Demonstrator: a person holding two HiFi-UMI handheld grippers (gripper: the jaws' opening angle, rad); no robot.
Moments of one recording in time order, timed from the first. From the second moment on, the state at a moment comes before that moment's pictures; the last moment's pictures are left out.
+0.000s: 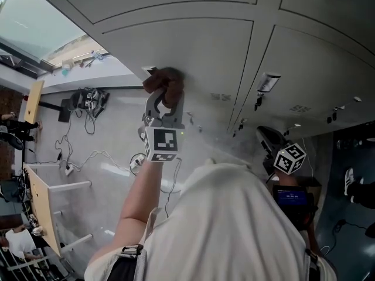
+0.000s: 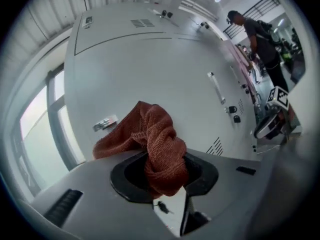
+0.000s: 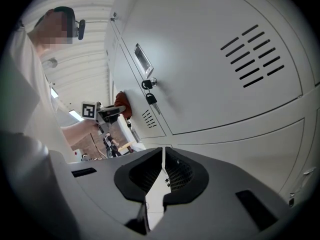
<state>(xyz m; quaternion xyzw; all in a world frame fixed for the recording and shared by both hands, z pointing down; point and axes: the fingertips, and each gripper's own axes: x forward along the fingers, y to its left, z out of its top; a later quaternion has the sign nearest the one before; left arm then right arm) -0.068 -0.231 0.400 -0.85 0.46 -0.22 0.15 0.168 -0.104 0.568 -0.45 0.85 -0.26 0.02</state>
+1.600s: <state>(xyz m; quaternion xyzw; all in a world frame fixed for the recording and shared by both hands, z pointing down) -0.157 -0.246 0.355 -0.78 0.61 -0.06 0.10 0.175 -0.098 0.576 -0.47 0.84 -0.27 0.02</state>
